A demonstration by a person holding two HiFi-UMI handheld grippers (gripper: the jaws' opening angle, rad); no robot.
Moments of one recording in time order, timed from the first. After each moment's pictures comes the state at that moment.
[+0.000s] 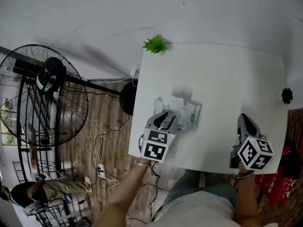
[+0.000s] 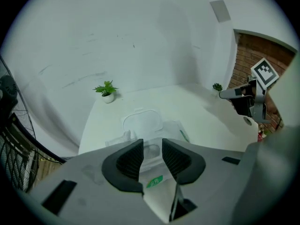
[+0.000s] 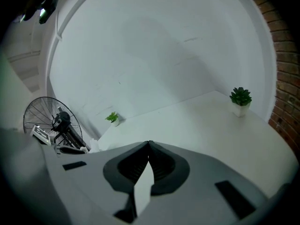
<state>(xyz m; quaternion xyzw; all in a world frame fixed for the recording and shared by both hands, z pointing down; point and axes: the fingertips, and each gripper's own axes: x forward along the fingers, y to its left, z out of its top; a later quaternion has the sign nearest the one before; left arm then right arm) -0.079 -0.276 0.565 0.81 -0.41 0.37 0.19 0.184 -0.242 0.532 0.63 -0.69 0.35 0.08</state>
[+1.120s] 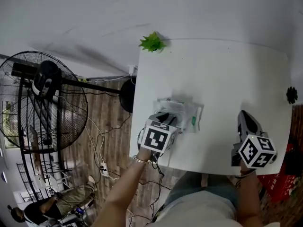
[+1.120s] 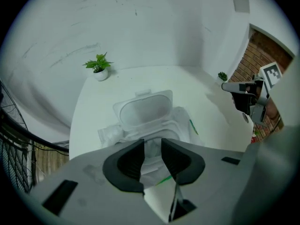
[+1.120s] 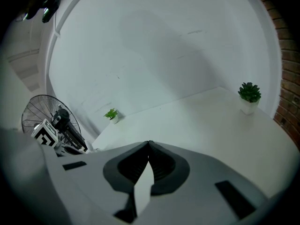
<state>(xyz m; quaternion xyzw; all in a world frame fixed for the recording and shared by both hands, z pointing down) -0.084 -0.281 0.603 0.76 -0.36 0.46 0.29 0.177 -0.262 0.550 0.62 -0.69 0.36 0.10</state>
